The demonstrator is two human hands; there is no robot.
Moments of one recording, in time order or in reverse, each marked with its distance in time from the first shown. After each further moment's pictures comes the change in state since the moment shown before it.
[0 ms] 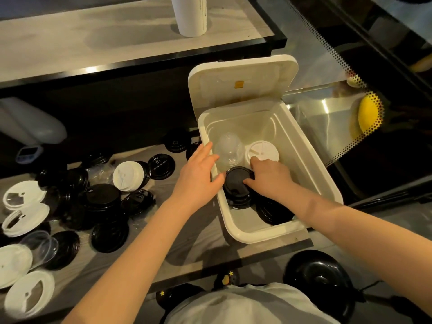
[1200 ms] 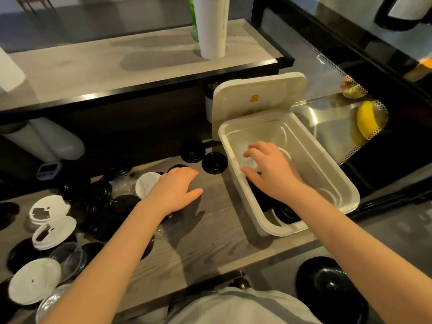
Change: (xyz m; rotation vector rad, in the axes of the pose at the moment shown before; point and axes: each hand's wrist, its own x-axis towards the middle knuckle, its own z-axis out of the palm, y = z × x) left_hand -0.020 -0.097 -0.062 0.323 -0.231 0.071; right_hand -0.038 -0.065 -0.039 0.192 0.501 -0.309
